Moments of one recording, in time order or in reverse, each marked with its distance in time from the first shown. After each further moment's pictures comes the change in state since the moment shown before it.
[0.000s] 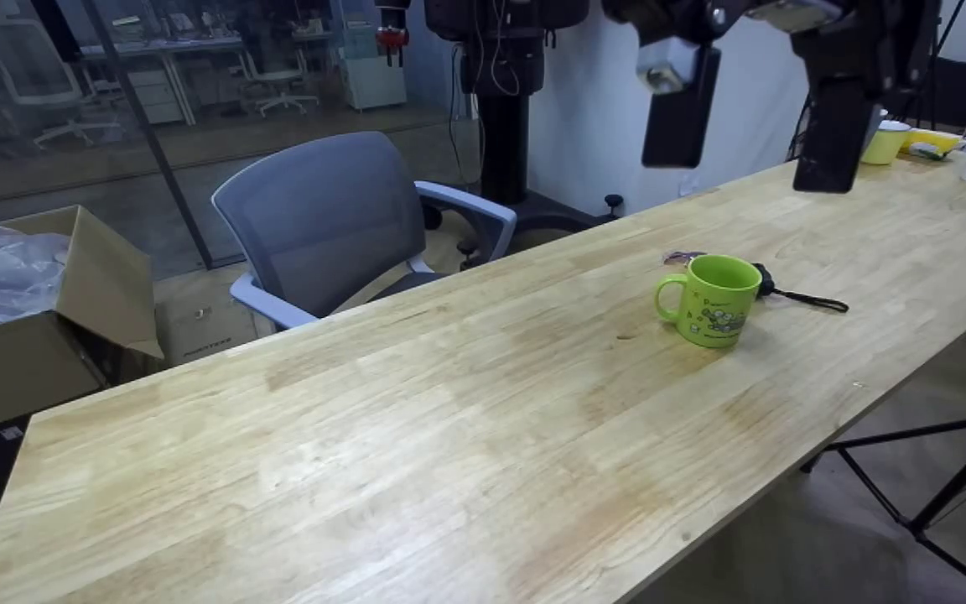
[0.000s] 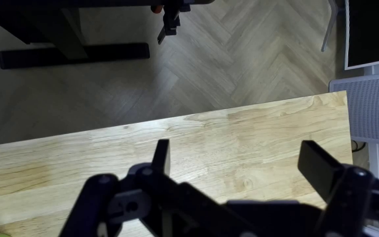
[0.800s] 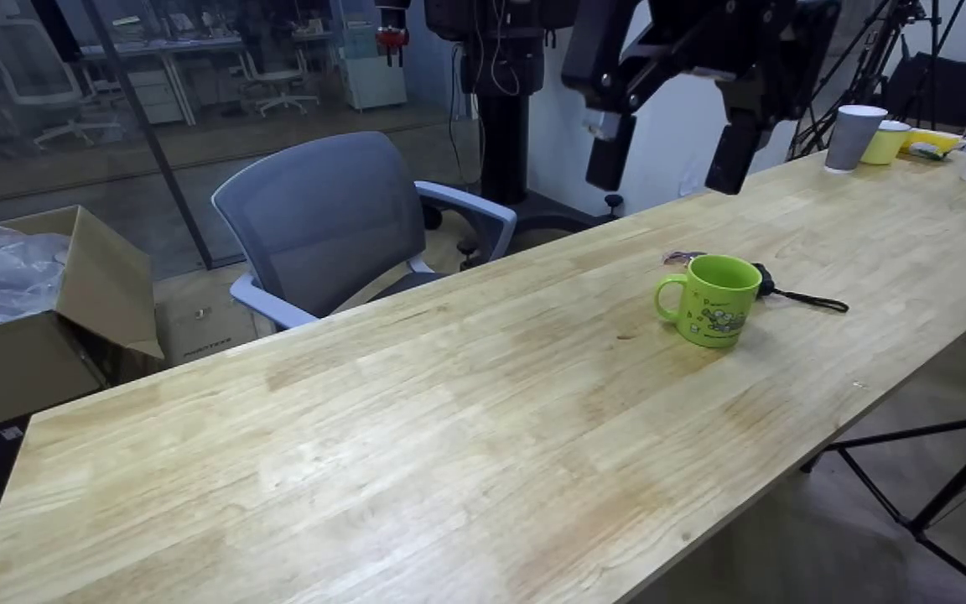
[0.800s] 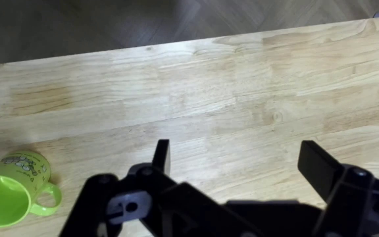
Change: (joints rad) arm -0.025 0.067 0.011 -0.035 -0.110 0.324 0.009
